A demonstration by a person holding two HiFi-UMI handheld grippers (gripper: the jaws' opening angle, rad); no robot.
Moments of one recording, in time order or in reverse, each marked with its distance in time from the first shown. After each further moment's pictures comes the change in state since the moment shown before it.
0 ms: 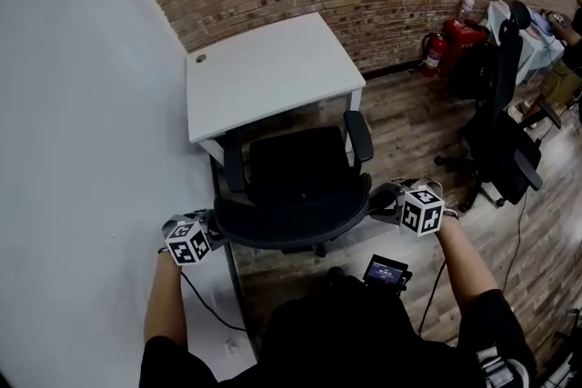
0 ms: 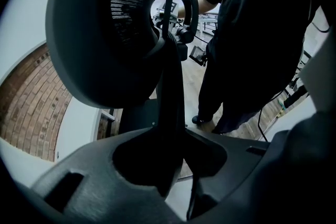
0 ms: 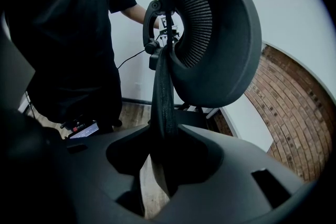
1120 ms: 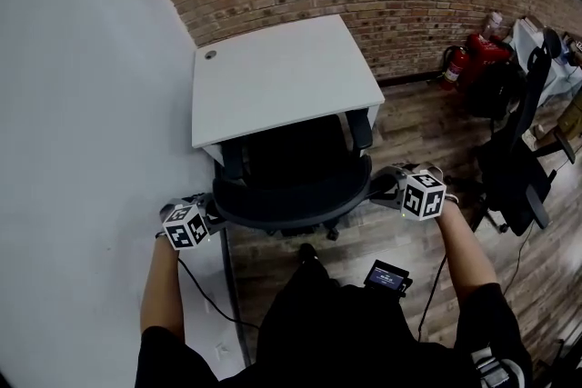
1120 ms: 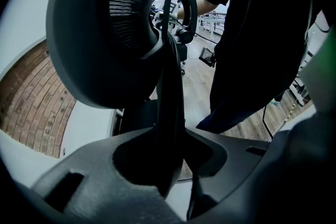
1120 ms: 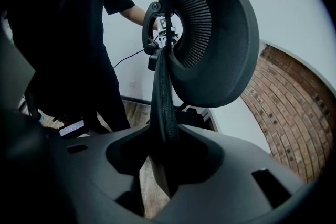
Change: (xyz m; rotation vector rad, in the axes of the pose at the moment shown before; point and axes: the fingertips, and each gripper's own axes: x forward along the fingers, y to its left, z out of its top) left arm 0.015 0.119 -0.015 -0.066 0.012 0.052; right arm 0.026 -0.145 -0.030 -0.067 -0.038 0.026
